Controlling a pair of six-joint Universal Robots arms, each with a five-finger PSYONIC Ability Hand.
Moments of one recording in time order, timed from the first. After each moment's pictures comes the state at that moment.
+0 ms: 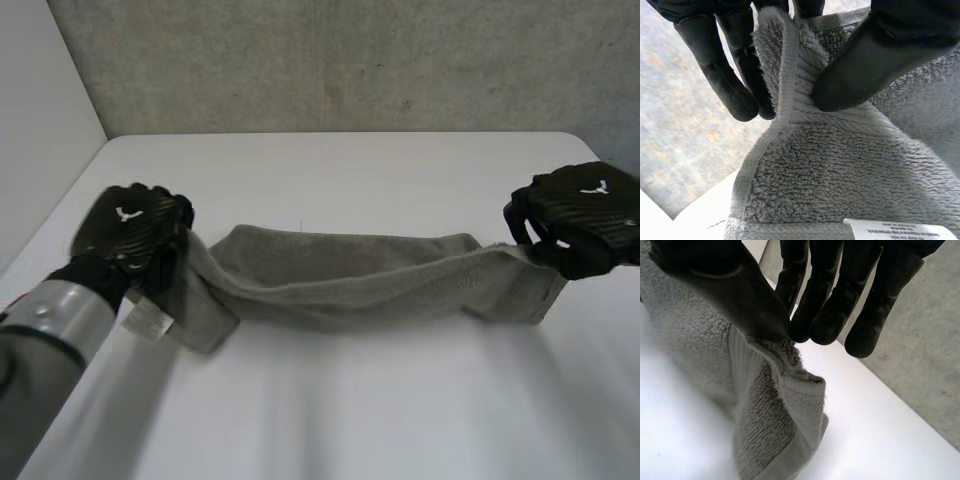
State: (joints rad) left arm 4.41 -1.53 -1.96 3.42 -1.42 3.43; right arm 1.49 -1.66 1.67 0.38 0.84 2.55; left_hand 1.41 1.44 1.55 1.51 1.49; right_hand 1.33 1.33 1.34 1.33 1.17
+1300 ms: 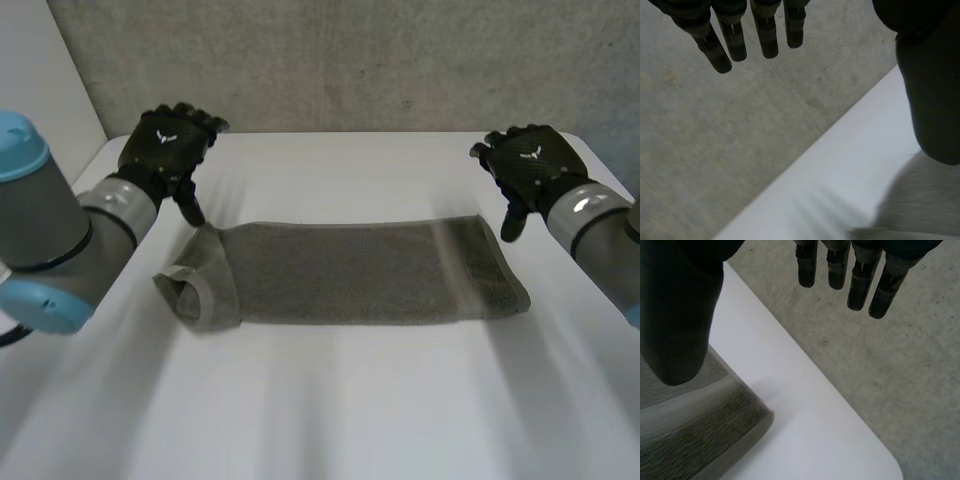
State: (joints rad) left arm 4.39 -1.97 -1.42 3.36 -1.39 3.48; right arm 1.80 -1.23 1.43 -0.04 1.37 2.61; left_hand 0.27 0.26 0.25 0.27 0.22; right_hand 0.24 0.25 0.25 0.26 0.06
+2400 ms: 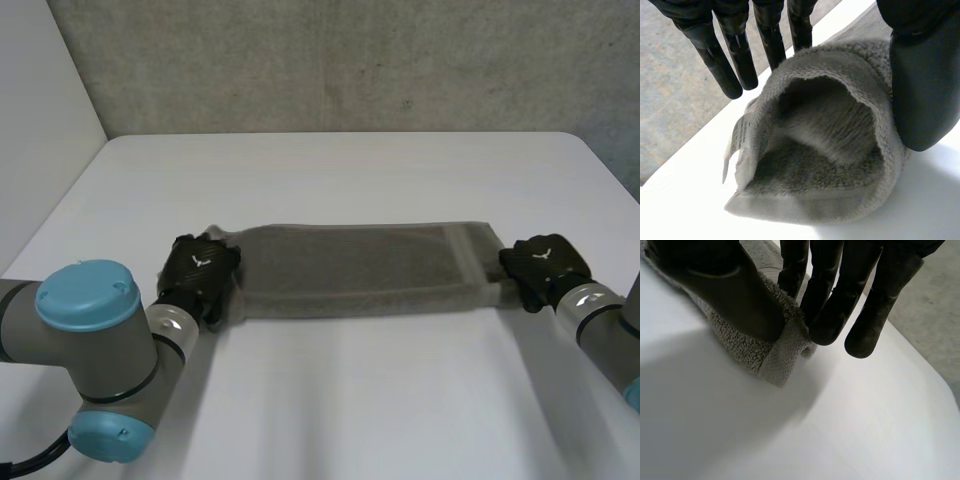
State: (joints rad) left arm 4.26 -2.08 -1.77 3.62 -1.62 3.58; right arm 1.64 -1.08 1.74 -0.30 1.31 2.53; left_hand 0.57 0.56 0.56 0.56 0.57; right_hand 1.31 1.28 1.33 1.33 1.15
